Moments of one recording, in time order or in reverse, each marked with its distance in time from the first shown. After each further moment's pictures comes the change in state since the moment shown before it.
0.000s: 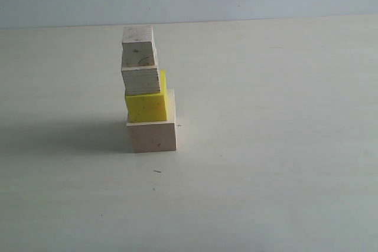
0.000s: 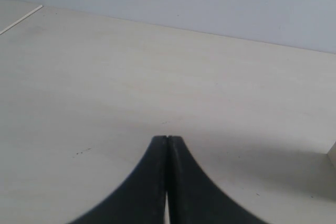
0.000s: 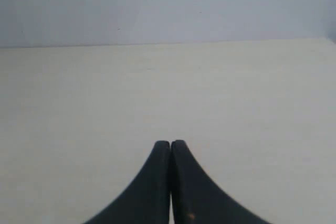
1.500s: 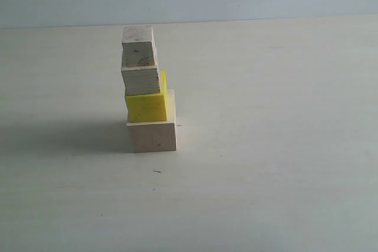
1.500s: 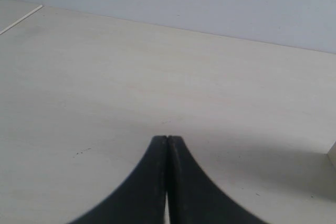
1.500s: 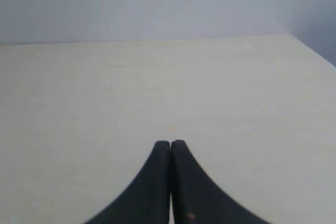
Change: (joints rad) left arm 0.000 0.000 0.000 0.000 0.000 0.000; right arm 0.024 0.000 0.000 -0.313 -0.008 0.284
